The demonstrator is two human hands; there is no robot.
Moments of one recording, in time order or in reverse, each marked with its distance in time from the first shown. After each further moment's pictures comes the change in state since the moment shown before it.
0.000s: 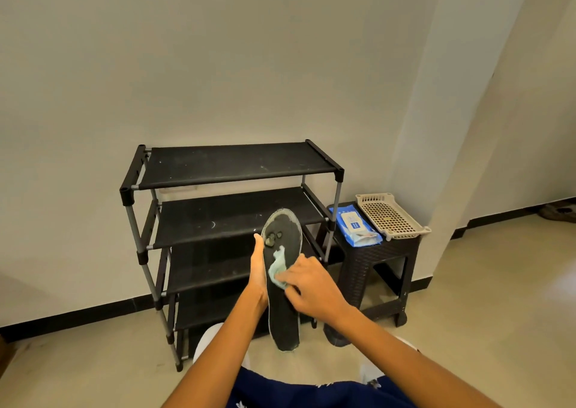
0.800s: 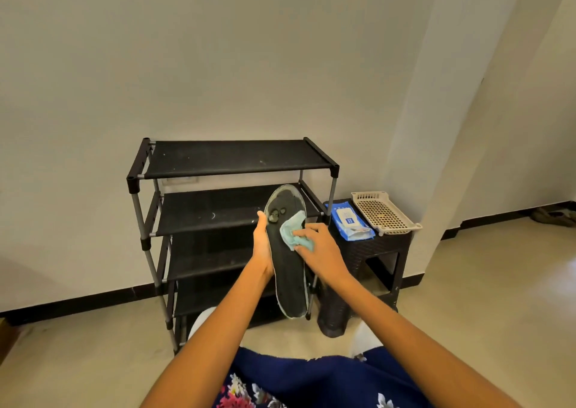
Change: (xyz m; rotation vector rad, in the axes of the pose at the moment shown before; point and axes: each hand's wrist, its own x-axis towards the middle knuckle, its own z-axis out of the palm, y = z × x) left_hand -0.013 0.012 0.032 -0.083 -0.078 0.004; right_hand 0.006 0.006 -0.037 0.332 0.115 0.497
